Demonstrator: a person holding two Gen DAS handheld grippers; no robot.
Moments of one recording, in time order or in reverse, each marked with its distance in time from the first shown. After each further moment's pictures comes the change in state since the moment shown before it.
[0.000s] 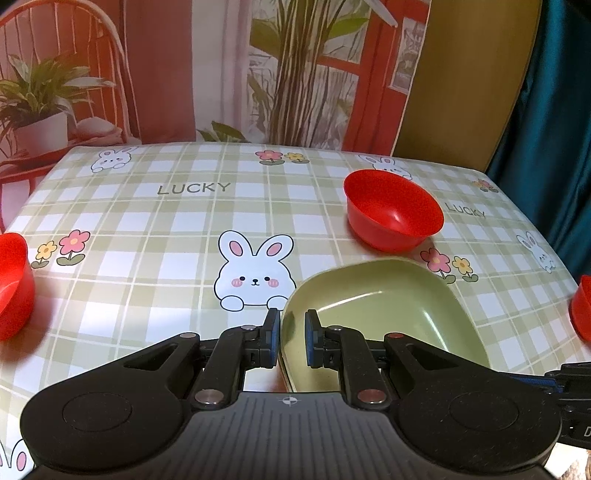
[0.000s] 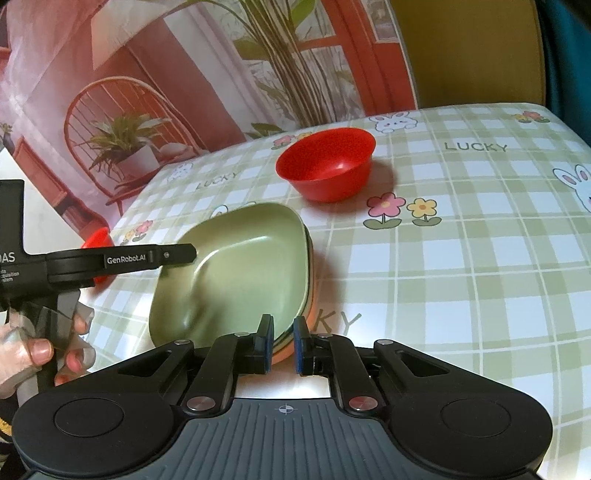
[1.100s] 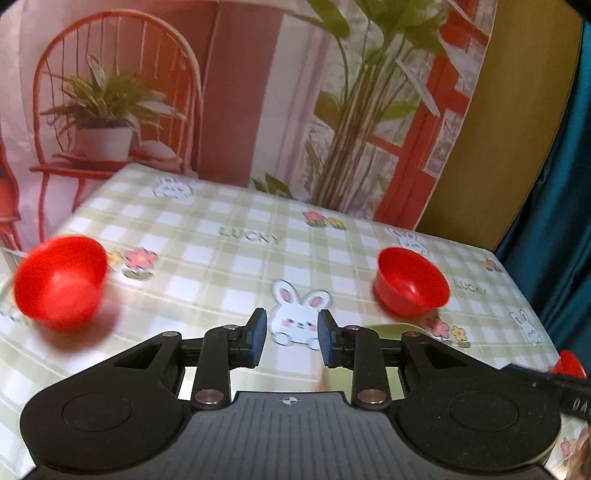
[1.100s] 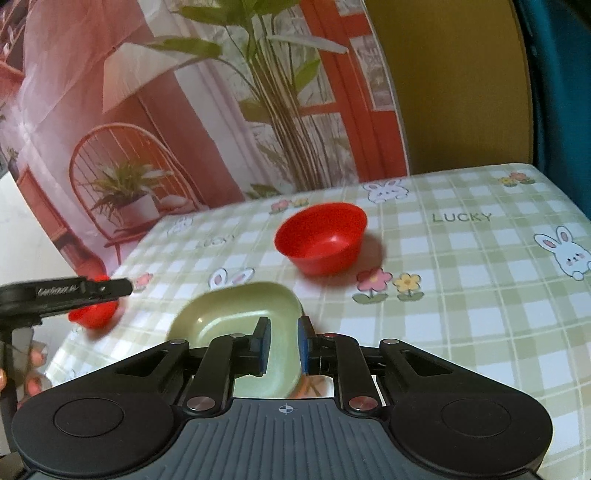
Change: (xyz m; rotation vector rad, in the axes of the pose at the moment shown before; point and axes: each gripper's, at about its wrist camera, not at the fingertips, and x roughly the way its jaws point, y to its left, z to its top) left arm -0.066 0.042 0.004 -0.171 -0.172 0.038; right arm -0.028 0.005 0.029 -0.010 -0.185 -0.006
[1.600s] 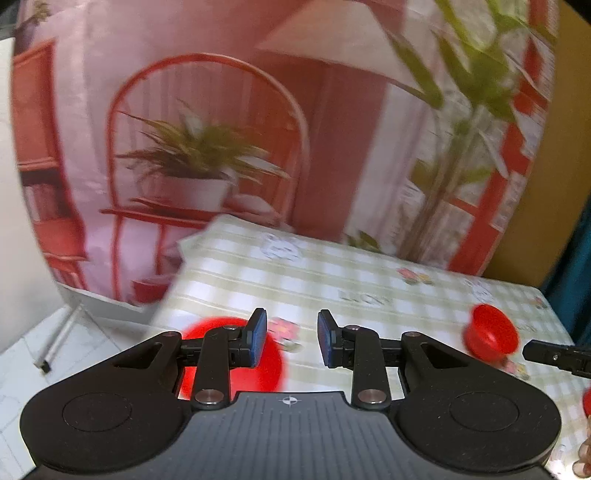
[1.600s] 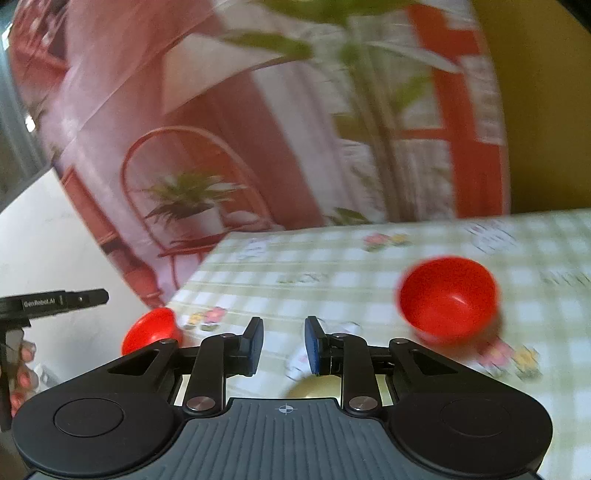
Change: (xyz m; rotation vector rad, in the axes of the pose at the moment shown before) left arm -0.043 0.131 0.061 -0.012 -0.078 0.134; right arm 0.073 0.115 0.059 -0.135 0.020 0.161
